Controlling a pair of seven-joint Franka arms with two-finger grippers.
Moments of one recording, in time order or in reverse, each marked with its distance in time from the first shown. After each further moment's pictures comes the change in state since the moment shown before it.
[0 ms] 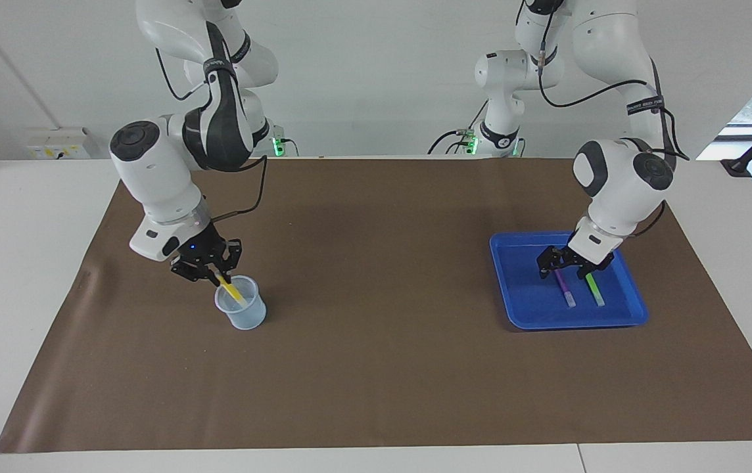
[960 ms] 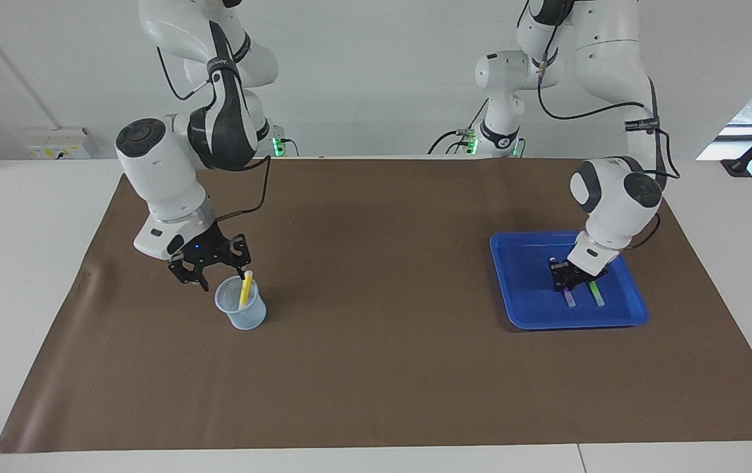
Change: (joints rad) left arm 0.028 0.047 0.001 -0.072 0.049 0.144 0.007; right arm 0.002 -0.003 0.030 0.076 0.019 -0.032 -0.004
